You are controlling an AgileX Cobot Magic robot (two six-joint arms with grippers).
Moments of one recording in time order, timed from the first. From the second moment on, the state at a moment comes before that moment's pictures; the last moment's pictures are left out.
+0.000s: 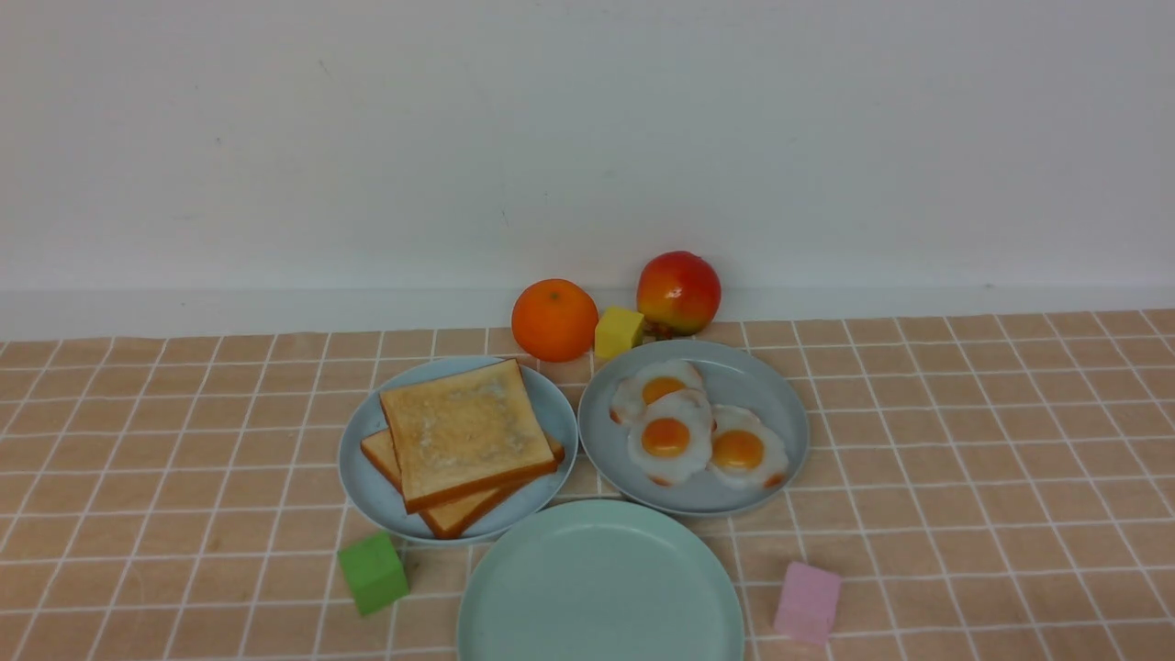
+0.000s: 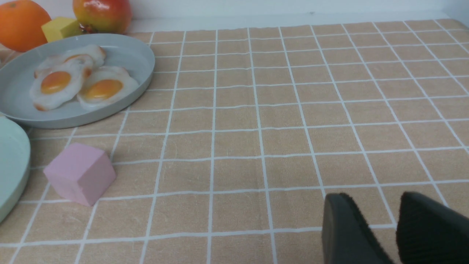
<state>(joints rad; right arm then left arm) 0.01 -0.01 0.02 -0.01 0.38 0.05 -0.05 -0.01 0.03 0.12 0.41 -0.27</state>
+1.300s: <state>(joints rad) 0.01 -0.01 0.03 0.01 -0.10 0.09 -0.05 -0.01 0.03 0.13 -0.25 -0.36</state>
